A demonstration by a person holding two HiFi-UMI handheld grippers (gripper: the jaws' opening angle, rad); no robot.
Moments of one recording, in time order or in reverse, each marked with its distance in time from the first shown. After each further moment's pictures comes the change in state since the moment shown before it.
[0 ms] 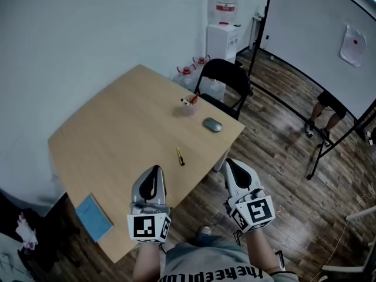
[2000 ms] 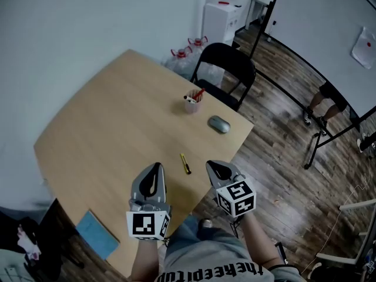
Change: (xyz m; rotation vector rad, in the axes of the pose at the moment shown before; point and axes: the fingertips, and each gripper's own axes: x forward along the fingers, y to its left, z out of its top) left arm 0.083 0.067 -0.064 -0.063 0.130 -0.091; right arm 0.128 0.013 -0.145 0.074 0.528 0.079
